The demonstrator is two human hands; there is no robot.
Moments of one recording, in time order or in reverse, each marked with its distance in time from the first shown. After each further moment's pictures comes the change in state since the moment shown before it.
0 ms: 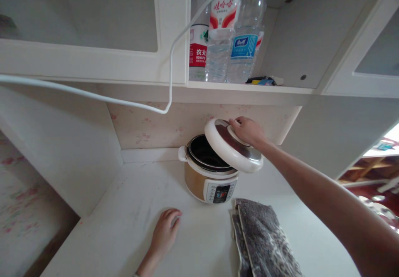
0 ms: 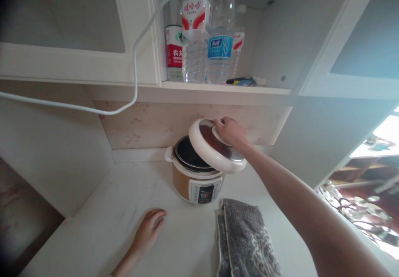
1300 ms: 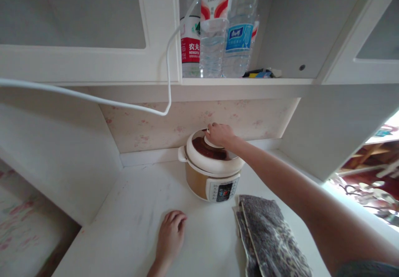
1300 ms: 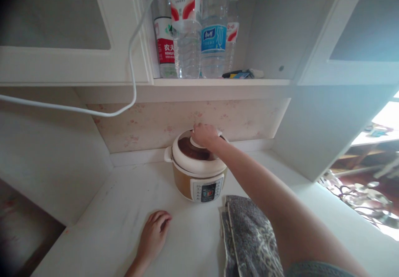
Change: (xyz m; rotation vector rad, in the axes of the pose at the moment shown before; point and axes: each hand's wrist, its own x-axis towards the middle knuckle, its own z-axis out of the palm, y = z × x) left_hand -0.002 0.012 0.003 0.122 -0.001 0.038; right_hand -0.002 -0.063 0.056 -0.246 -0.236 -0.322
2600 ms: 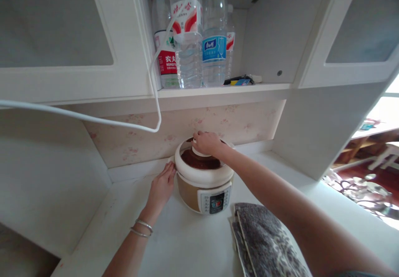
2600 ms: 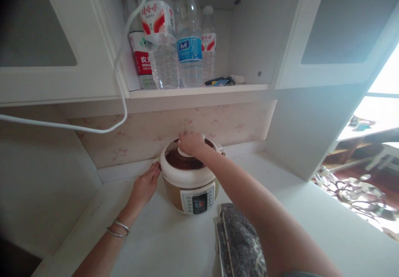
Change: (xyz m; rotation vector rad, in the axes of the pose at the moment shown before) left_hand 0.173 0.054 -0.071 0.179 0.238 0.230; right_hand 0.003 0.003 0.004 0.009 0.071 -0.107
